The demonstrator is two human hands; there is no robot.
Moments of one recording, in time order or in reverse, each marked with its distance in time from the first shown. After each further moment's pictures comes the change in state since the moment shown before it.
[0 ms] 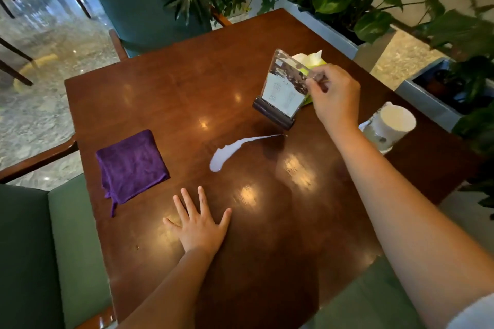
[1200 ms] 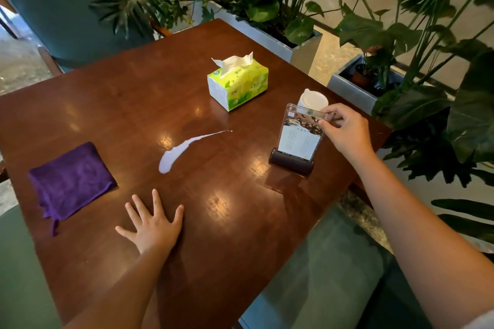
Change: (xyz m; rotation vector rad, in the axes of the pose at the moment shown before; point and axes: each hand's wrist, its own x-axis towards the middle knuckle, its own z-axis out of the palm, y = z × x) left_hand -0.008 0.005 0.004 -0.132 0.068 0.004; right_hand -0.087 0.079 -0.142 -0.113 -0.106 0.389
